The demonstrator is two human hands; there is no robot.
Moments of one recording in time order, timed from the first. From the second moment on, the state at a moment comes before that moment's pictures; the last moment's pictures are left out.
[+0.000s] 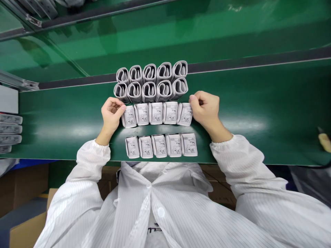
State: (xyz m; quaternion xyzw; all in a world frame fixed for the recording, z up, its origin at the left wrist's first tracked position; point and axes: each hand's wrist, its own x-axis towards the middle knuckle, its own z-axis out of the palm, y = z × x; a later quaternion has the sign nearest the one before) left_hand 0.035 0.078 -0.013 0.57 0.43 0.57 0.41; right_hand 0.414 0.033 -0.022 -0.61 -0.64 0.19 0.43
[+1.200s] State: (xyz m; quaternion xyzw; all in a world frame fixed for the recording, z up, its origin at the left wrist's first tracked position) left_hand 0.034 0.078 -0.014 0.58 0.40 0.58 0.41; right_hand 0.414 0.033 -0.024 -0.61 -0.64 0.18 0.43
